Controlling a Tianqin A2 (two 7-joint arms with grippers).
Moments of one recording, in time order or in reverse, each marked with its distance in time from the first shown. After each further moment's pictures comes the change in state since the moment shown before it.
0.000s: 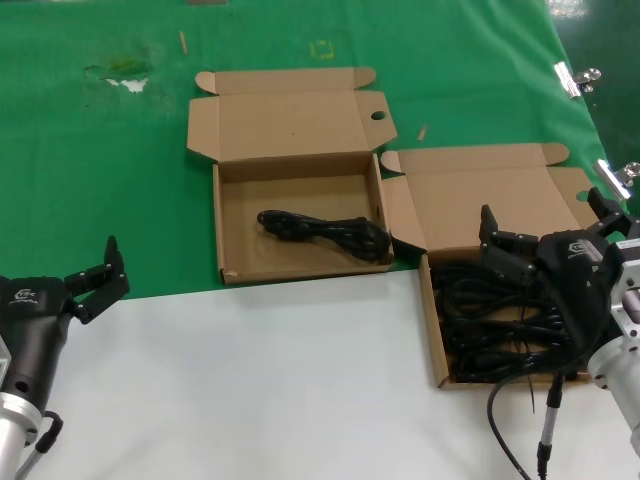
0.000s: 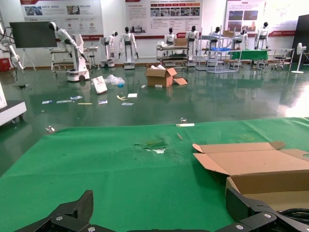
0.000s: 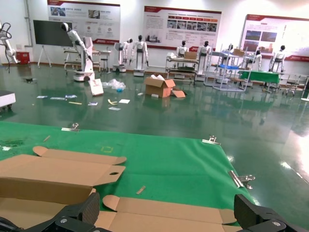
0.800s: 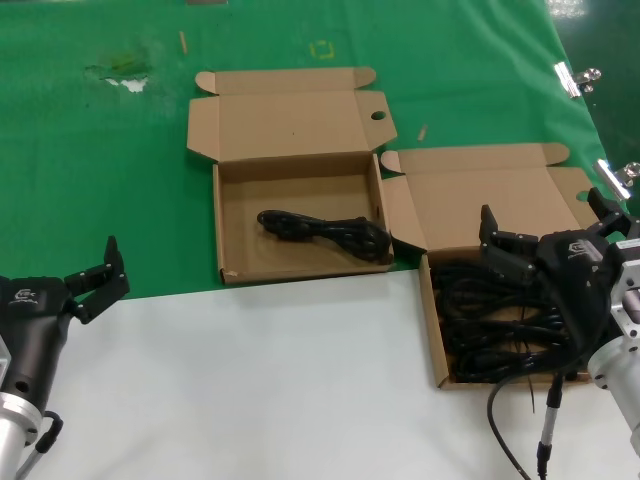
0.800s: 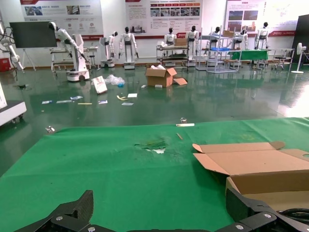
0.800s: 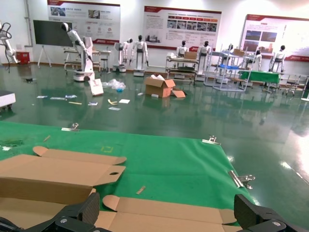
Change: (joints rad) left arm 0.000 0.000 0.000 0.000 0.000 0.000 0.000; right arm 0.000 0.000 0.000 0.000 0.000 0.000 0.000
